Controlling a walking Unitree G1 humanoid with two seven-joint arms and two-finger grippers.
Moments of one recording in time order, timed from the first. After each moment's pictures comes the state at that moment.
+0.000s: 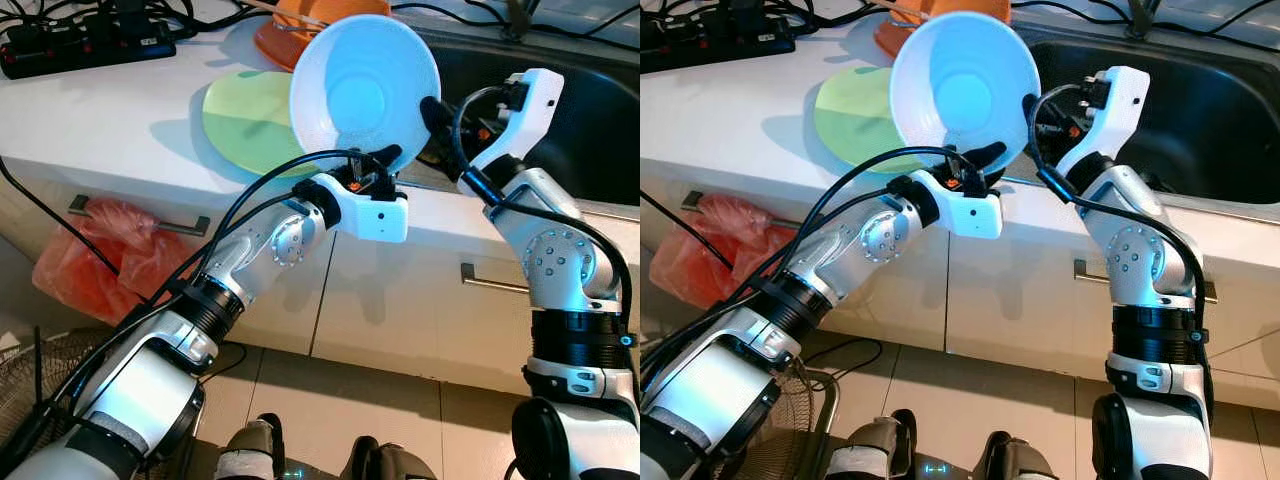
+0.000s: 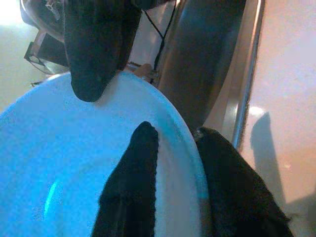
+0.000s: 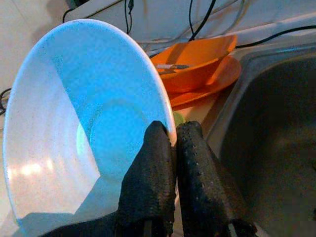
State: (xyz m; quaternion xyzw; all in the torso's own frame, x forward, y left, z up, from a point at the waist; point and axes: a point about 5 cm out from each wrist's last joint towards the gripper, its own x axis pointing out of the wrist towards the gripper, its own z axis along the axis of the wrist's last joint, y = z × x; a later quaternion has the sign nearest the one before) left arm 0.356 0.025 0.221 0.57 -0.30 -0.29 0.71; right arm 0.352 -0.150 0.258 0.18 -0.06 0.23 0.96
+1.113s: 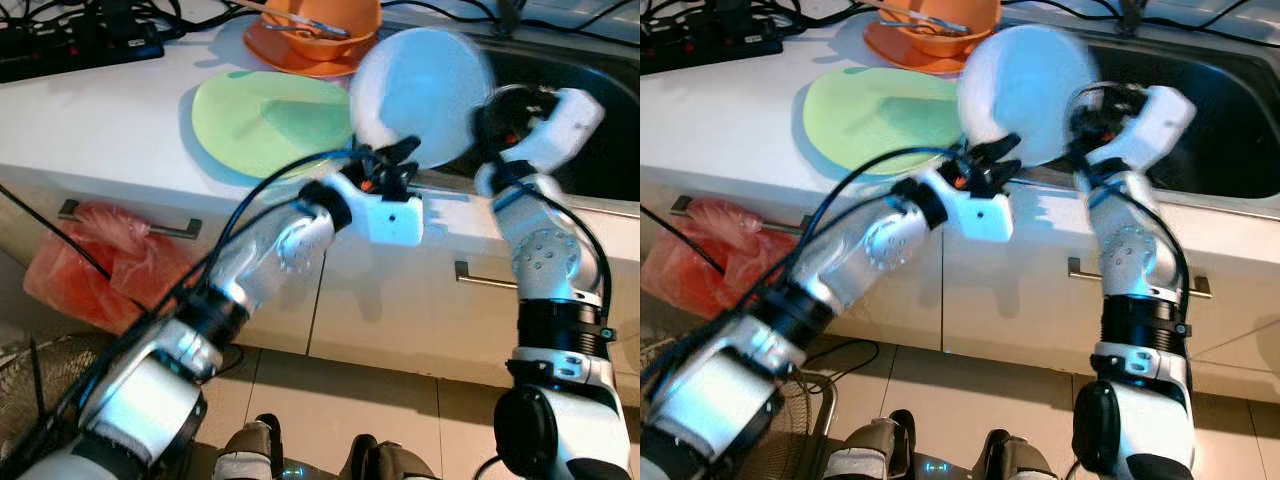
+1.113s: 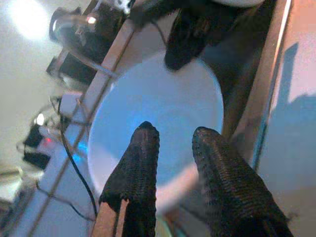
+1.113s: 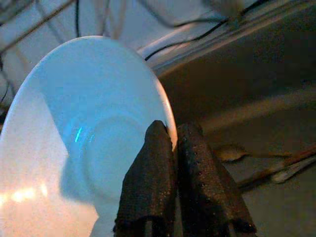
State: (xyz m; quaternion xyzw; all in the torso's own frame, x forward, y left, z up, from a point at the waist) left arm 0.342 0.019 0.225 0.51 -0.33 -0.29 0.73; right arm 0.372 -0.191 0.241 0.28 -0.08 0.00 0.96
